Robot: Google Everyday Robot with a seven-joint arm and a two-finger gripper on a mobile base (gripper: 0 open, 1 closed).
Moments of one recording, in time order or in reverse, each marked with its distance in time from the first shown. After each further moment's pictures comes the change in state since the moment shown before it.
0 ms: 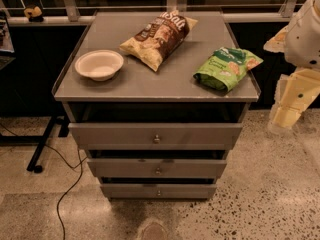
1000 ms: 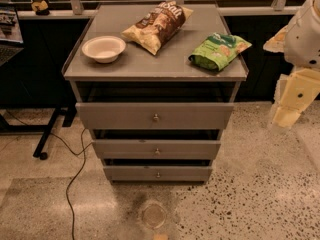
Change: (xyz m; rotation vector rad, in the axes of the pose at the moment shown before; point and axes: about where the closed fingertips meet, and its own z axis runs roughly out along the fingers) arm 0.000 0.000 0.000 0.000 0.000 0.000
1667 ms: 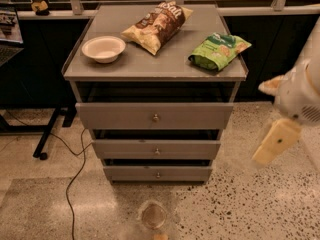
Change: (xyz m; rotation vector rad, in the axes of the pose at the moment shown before) arm 0.015 0.035 0.070 -0.020 -0.149 0.152
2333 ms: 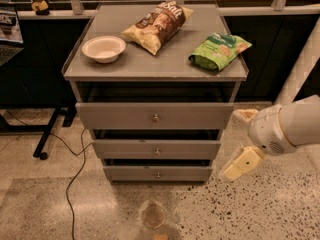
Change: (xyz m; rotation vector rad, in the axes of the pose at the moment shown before) arm 0.006 0.011 0.099 -0.056 -0.261 0.066
